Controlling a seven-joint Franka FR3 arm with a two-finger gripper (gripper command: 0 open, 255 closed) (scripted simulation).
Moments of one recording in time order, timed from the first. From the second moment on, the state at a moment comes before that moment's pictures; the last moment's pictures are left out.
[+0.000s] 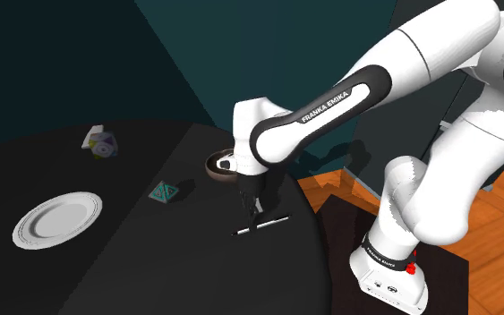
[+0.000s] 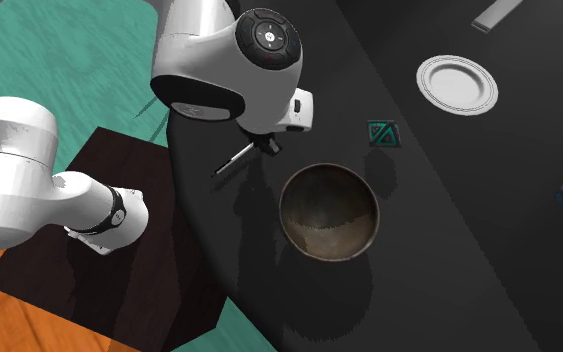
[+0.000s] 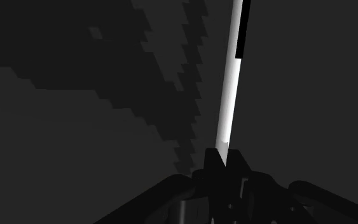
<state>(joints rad) 0.49 -0.27 0.04 -2.56 0.34 2.18 -0.75</state>
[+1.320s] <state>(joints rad) 0.48 -0.40 0.03 -2.41 0.30 1.90 -0.67</state>
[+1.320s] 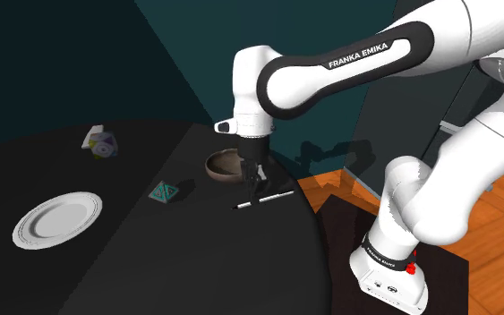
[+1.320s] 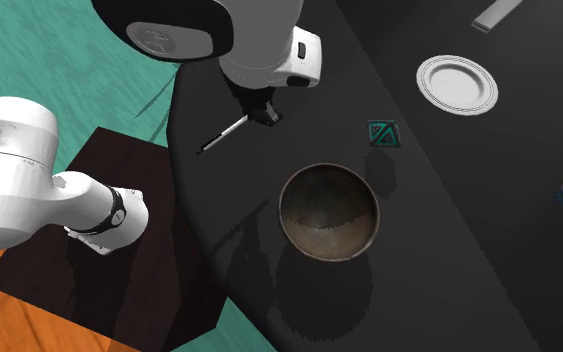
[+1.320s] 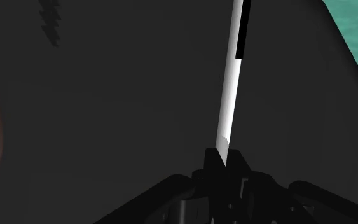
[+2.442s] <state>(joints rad) 0.43 -0.26 -0.04 -2.12 0.24 1.73 -0.73</state>
